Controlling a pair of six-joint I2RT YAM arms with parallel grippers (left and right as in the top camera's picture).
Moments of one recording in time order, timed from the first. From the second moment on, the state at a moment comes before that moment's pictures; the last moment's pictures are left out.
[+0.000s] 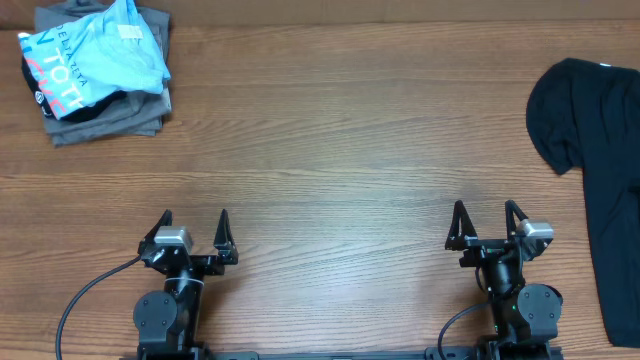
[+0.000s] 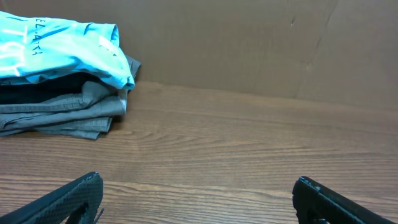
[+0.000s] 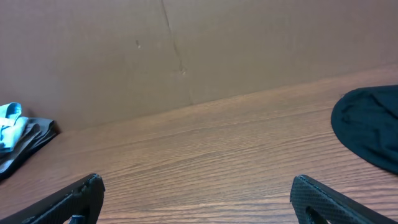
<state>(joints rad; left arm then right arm) 0.02 0.02 0.01 -0.07 0.07 -0.15 0.03 0.01 0.02 -0.03 -0.05 0.26</state>
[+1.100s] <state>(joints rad) 0.02 0.02 0.01 -0.07 0.07 -0.15 0.03 0.01 0.02 -0.03 -0.05 0.26</state>
